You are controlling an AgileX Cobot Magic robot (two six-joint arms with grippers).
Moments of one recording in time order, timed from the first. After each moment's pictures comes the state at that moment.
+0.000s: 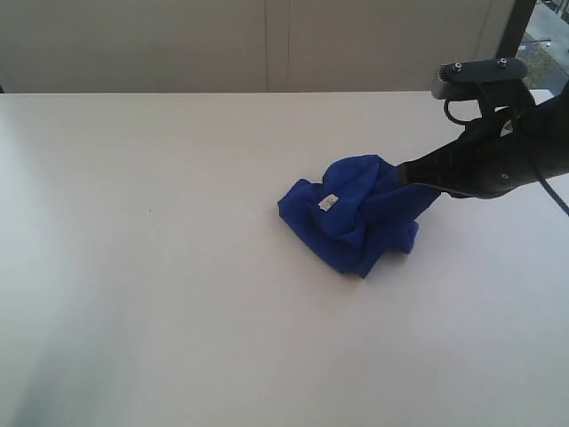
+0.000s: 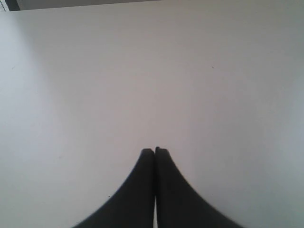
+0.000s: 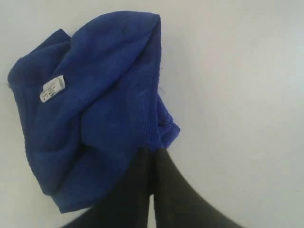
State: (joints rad) left arm -0.05 0.00 0.02 -0.13 0.40 0.15; right arm 0.10 1.50 -0.89 0.16 0.37 -0.11
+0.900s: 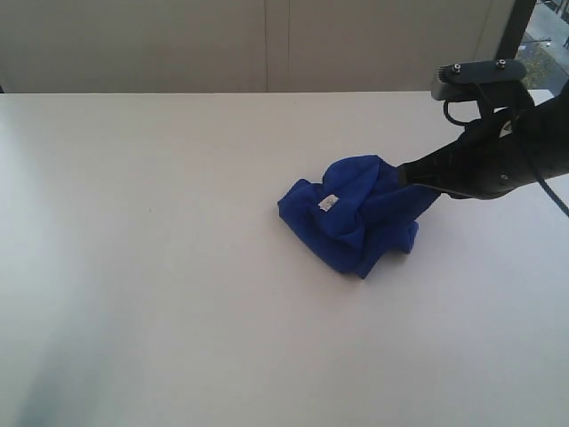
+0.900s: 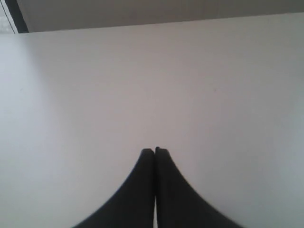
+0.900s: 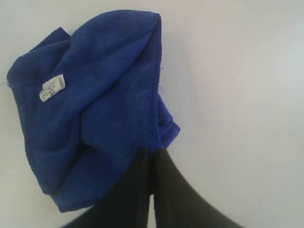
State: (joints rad) left arm -0.05 0.00 0.02 -0.13 0.32 0.15; right arm 0.10 1.50 -0.89 0.16 0.37 -0.11
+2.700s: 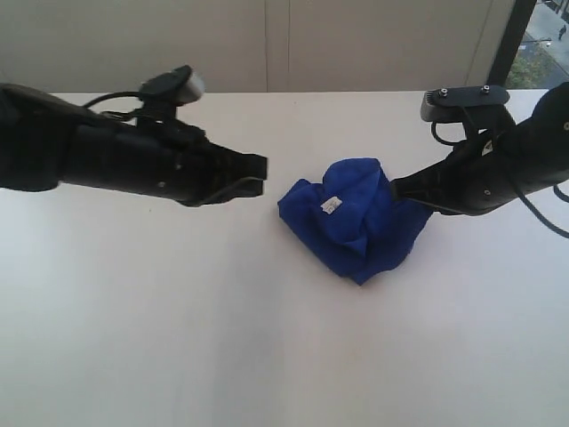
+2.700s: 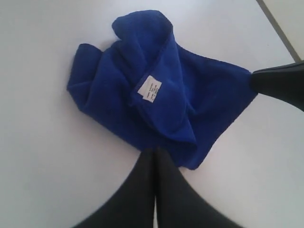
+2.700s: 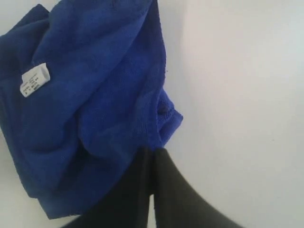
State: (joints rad) left arm -0.55 1.65 -0.96 -1.49 0.39 1.11; right arm 0.10 1.60 -0.89 0.17 0.34 -0.08
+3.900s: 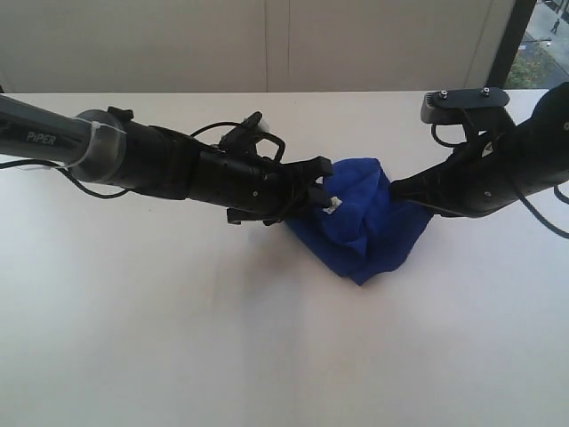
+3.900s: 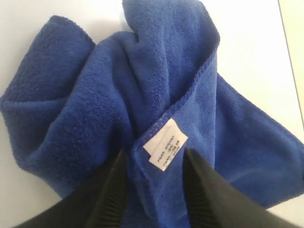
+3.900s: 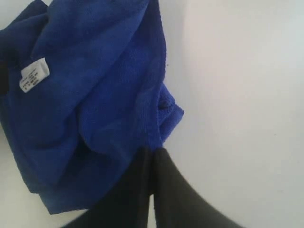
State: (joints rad) left arm -0.61 2.09 -1.30 -1.69 0.43 0.96; right arm 0.10 1.60 -0.89 0.17 0.35 -0.07
